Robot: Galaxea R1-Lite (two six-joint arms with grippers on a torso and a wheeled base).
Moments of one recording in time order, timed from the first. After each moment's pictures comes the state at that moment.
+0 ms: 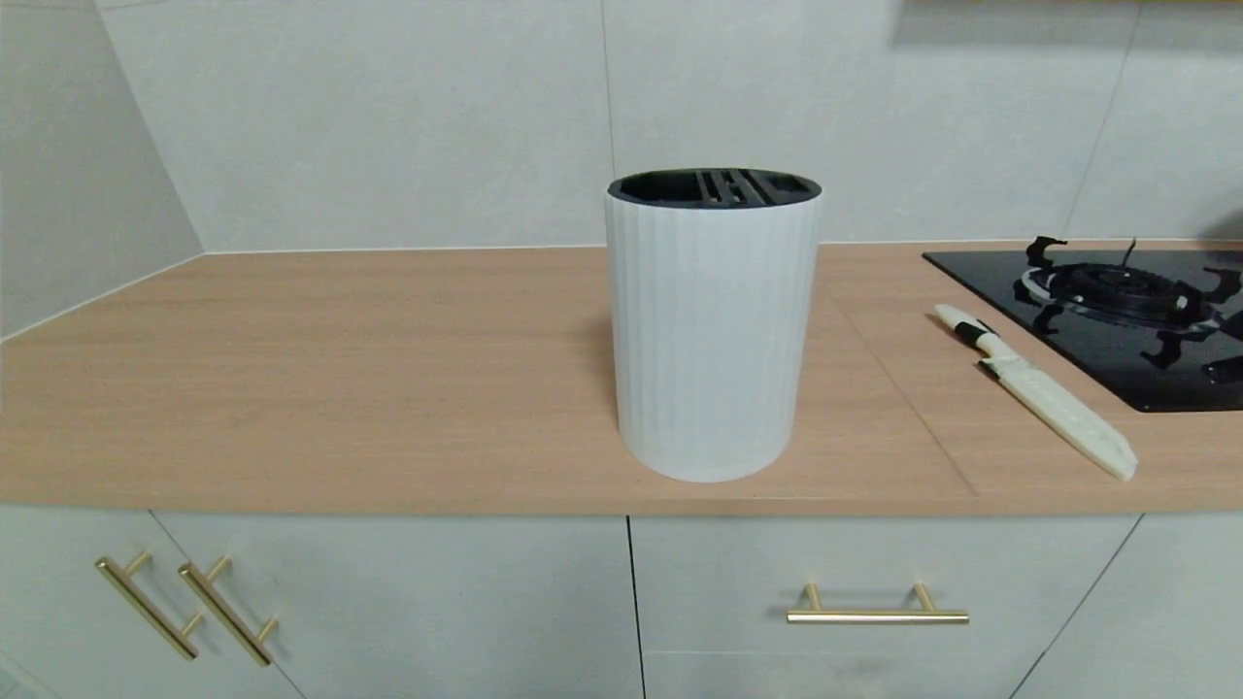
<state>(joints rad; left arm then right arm) 0.00 0.00 0.00 0.00 -0.01 0.00 0.00 0.00 0.00 0.00 0.01 0.01</state>
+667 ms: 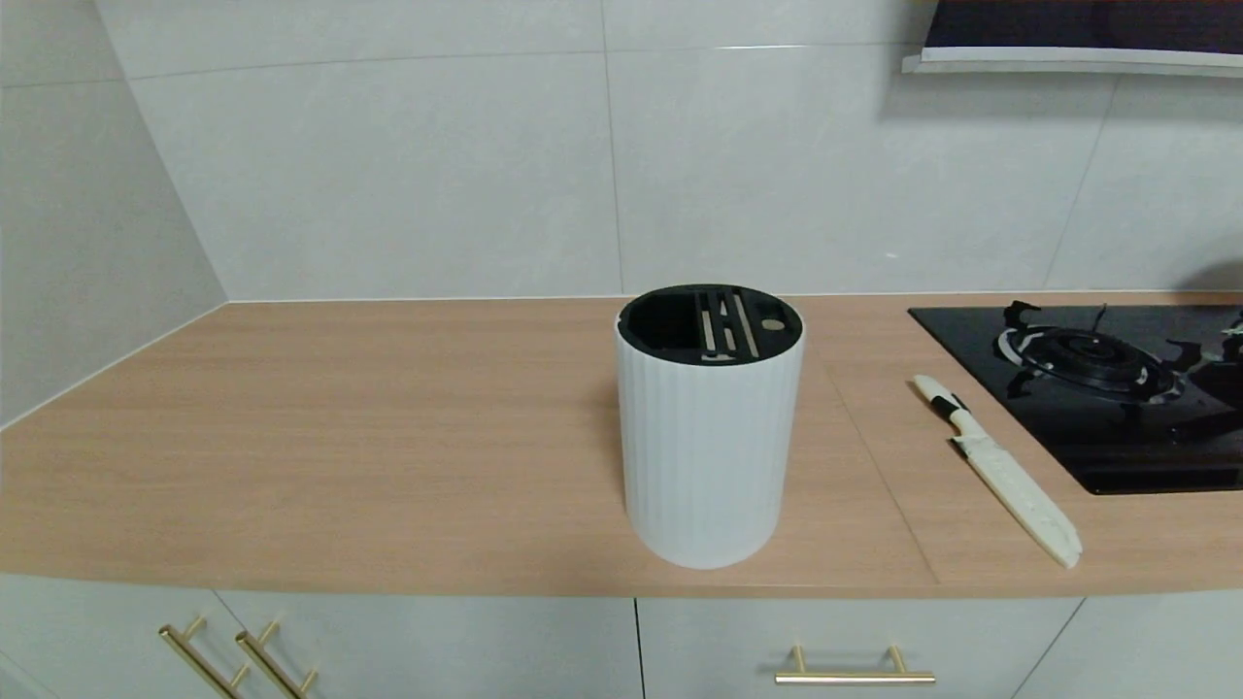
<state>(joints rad) 0.00 0.00 0.00 0.00 -0.01 0.00 0.00 0.00 0.00 0.00 0.01 0.01</state>
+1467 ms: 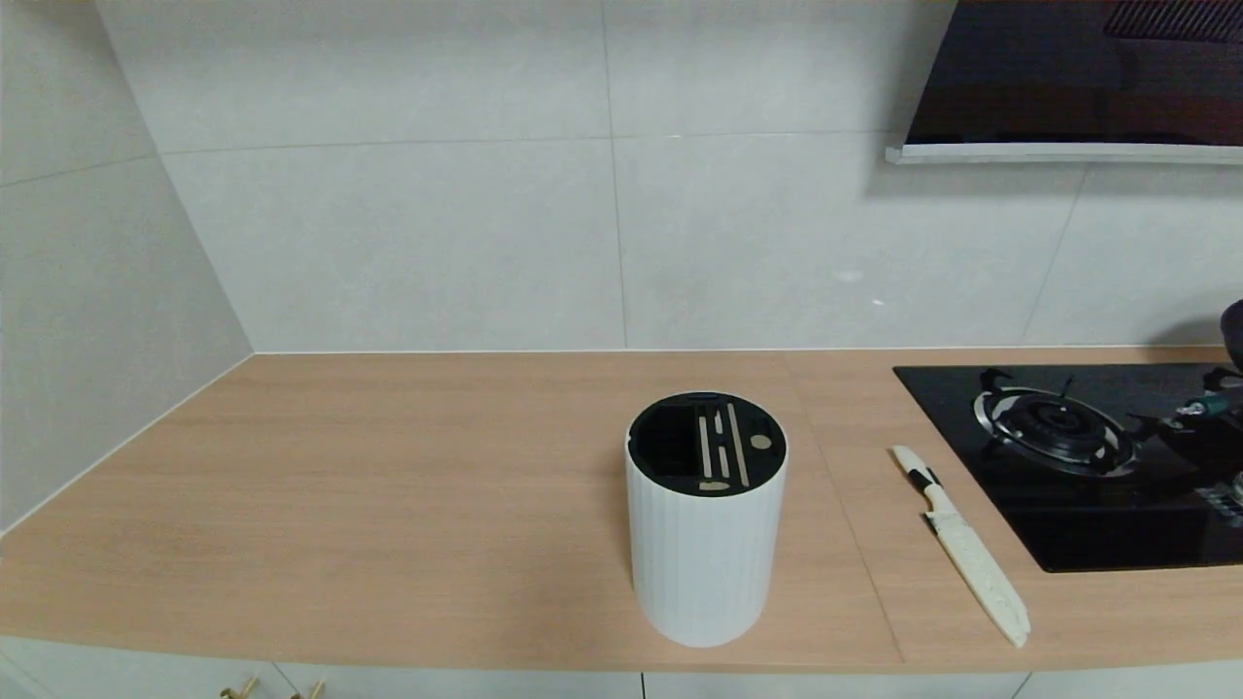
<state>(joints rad) 0.00 0.00 0.00 0.00 -0.01 0.00 0.00 0.00 0.00 0.00 0.01 0.01</state>
